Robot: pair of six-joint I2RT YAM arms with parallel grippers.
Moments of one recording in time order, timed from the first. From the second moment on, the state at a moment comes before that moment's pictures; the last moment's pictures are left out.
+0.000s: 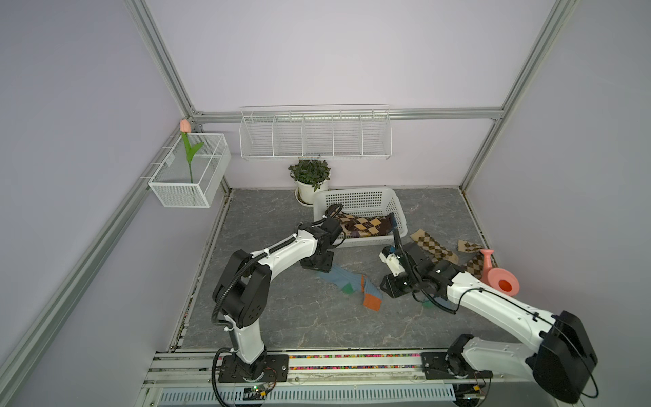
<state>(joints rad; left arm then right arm) -0.69 1.79 1.31 -0.95 -0.19 -0.44 0.72 1.21 0.78 -0.65 -0.17 0.32</state>
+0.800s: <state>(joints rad) -0.75 1.54 1.04 -0.71 -0.30 -0.51 0.97 1.53 0.83 -0.57 -0.01 0.34</state>
